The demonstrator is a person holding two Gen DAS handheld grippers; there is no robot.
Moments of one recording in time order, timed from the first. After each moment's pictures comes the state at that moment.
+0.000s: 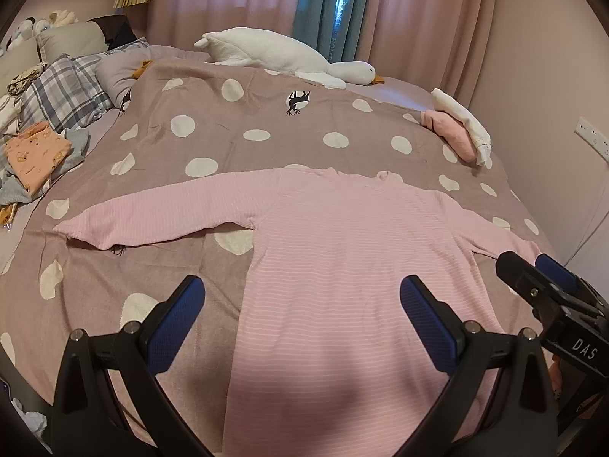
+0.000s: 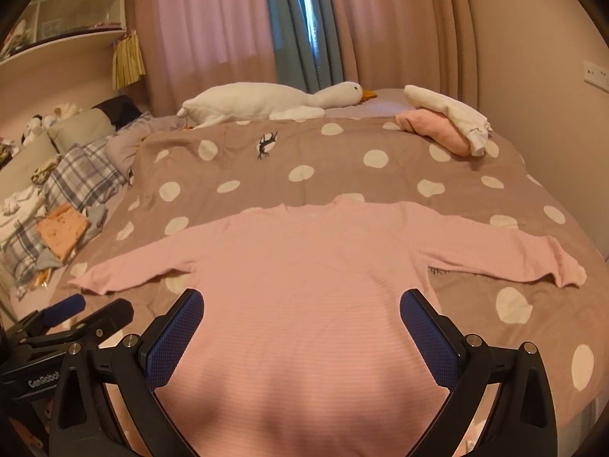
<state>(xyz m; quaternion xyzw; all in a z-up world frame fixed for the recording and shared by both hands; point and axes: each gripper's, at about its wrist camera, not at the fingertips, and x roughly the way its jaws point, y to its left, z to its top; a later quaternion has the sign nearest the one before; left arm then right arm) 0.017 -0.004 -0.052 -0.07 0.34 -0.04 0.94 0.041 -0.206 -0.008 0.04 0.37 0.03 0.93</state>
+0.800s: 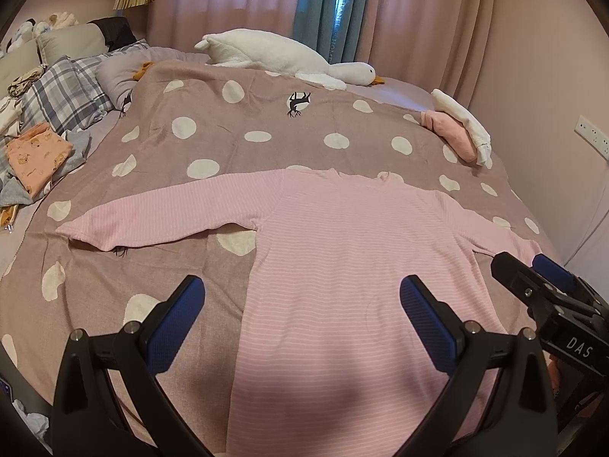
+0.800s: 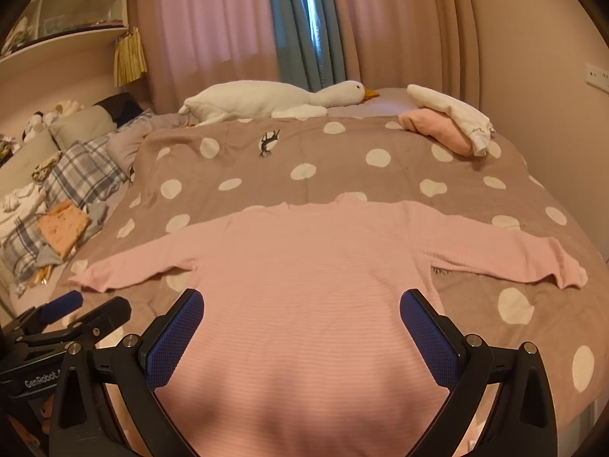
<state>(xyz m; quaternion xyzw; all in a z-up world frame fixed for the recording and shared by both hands) 0.016 0.000 -0.051 -0.07 0.34 -0.04 0.94 0.051 -0.215 -0.022 0.04 0.37 0.04 0.93</state>
